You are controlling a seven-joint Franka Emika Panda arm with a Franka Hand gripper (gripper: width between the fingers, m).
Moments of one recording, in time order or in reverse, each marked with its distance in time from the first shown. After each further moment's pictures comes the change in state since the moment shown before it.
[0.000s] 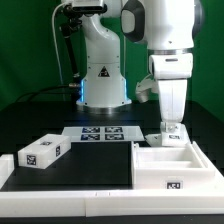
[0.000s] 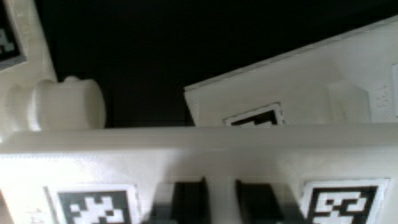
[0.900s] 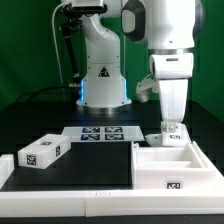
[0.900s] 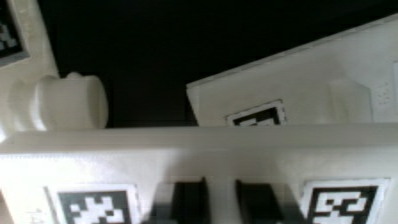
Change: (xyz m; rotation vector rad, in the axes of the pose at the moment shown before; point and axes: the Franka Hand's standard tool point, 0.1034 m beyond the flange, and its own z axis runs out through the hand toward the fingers) arm 0.001 0.001 -0.001 -0.001 0.000 -0.002
